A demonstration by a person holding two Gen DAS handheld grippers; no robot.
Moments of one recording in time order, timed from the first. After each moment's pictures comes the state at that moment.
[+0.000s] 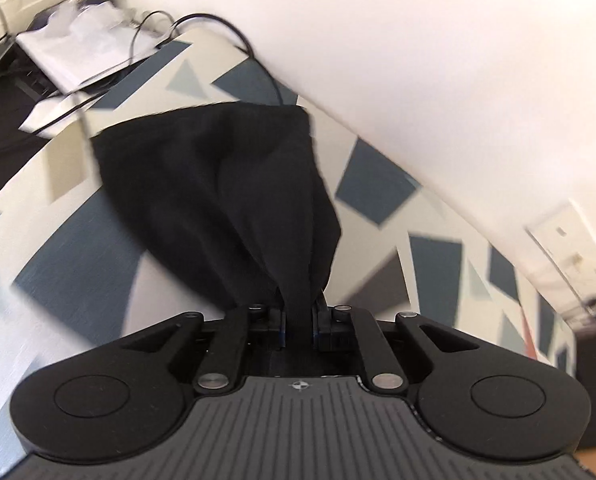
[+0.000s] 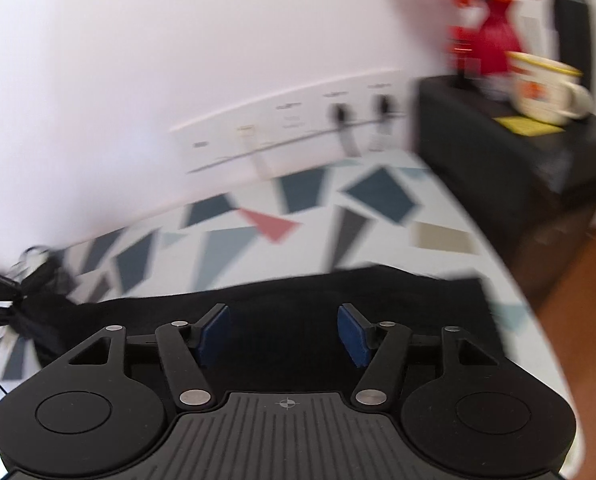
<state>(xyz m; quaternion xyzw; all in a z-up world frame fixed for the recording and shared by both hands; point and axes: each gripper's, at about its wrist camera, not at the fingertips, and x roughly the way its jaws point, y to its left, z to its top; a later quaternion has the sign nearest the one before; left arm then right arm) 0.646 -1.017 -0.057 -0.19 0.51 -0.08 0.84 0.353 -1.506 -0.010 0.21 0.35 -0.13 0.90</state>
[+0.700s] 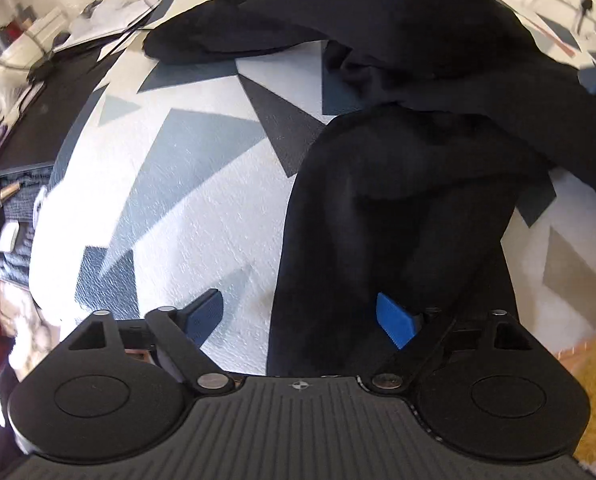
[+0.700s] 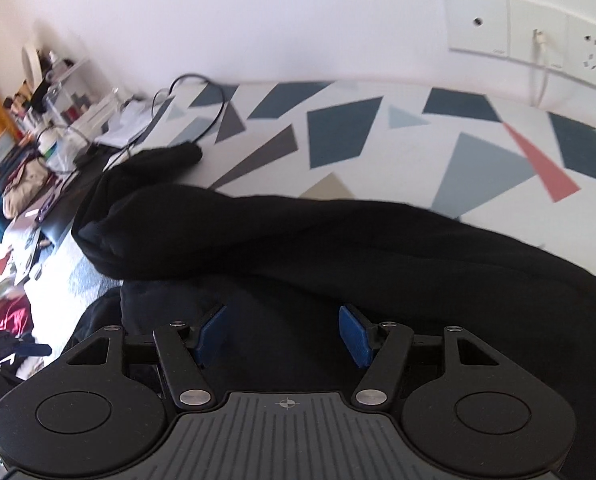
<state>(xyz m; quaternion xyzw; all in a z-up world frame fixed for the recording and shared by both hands) 0.430 -0.977 -0.113 0.08 0.55 -0.10 0.83 0.475 -1.377 -0.074 0.11 0.48 0.16 0.86</state>
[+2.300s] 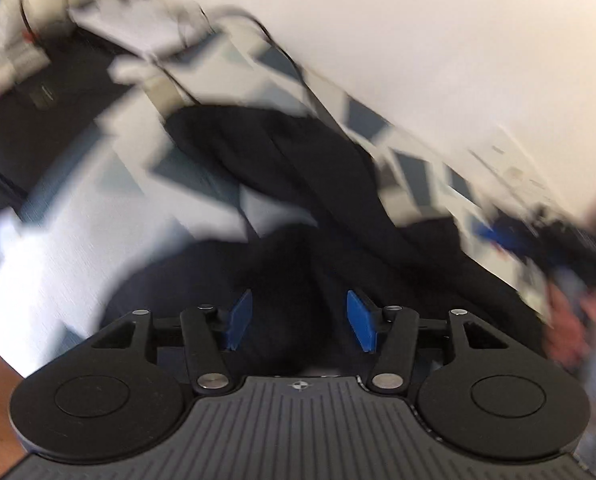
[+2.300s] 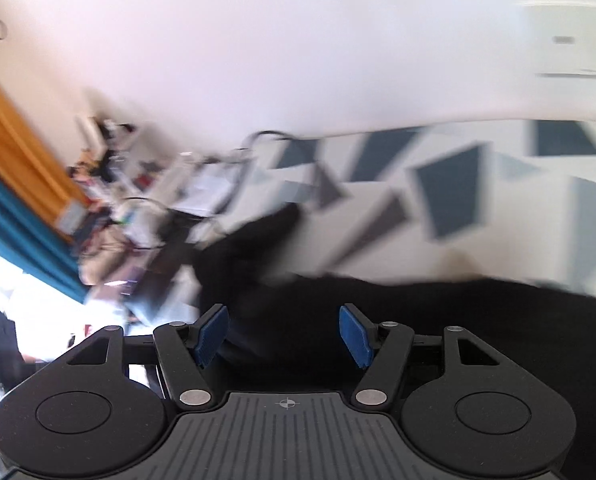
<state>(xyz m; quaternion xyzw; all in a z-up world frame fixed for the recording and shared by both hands) 0.499 -0.908 -0.043 -0.19 0.51 -0.19 0.82 0.563 -1.327 -0.047 0.24 0.42 0.26 0.84</state>
